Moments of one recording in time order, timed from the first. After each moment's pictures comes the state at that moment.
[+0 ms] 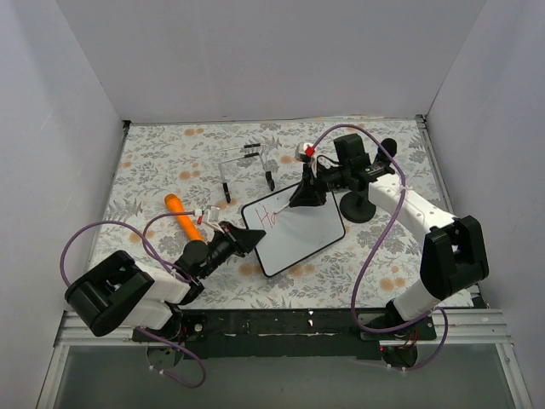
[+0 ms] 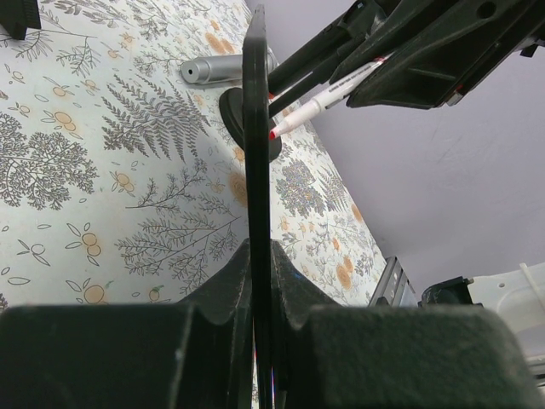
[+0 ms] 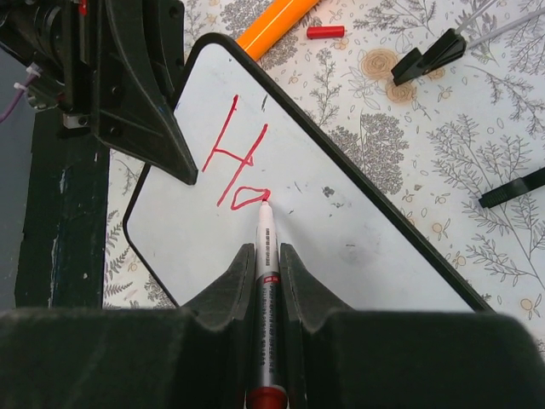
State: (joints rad) left arm -0.73 1.33 0.08 1.30 0.06 -0.87; right arm 0.46 1.56 1.20 -0.38 -1.01 -0.41
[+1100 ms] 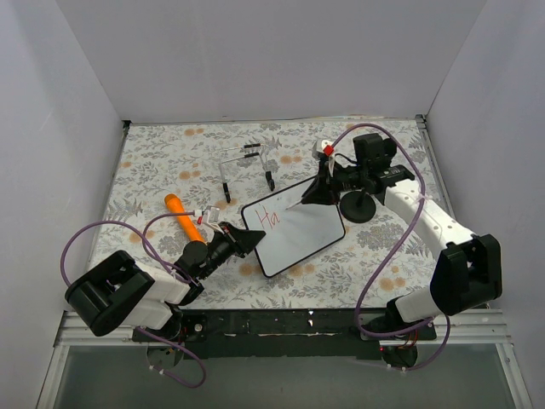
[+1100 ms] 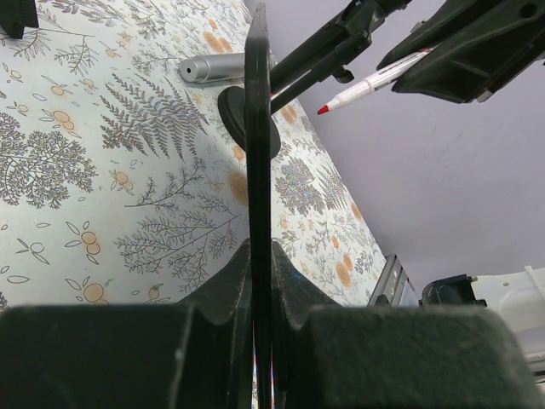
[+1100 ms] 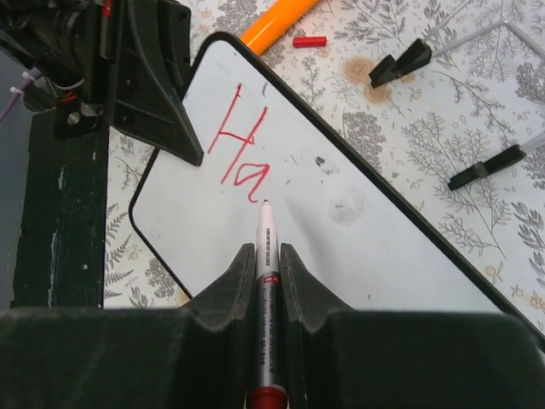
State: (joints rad) left arm -0.73 1.33 0.07 1.31 0.06 -0.86; right arm 0.39 1.44 1.17 -0.44 -1.05 -0.46
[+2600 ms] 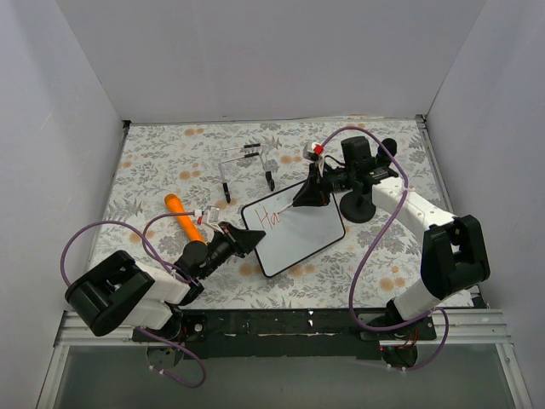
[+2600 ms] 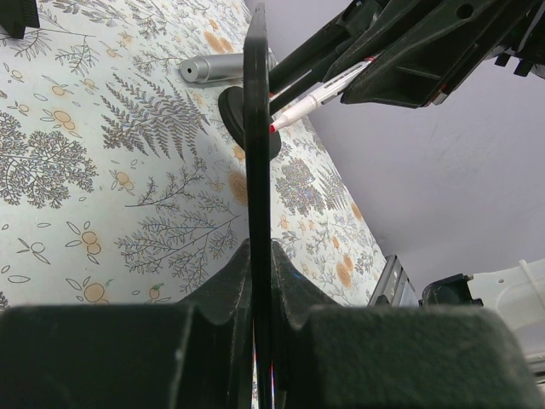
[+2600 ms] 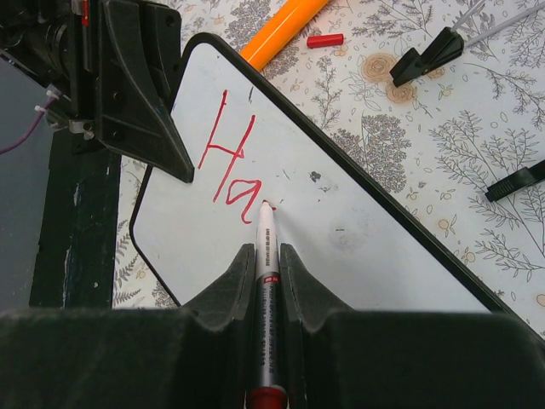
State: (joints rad) left arm -0.73 1.33 0.07 1.31 0.06 -0.86; right arm 0.41 1.56 1.12 -0.27 -1.09 -0.33
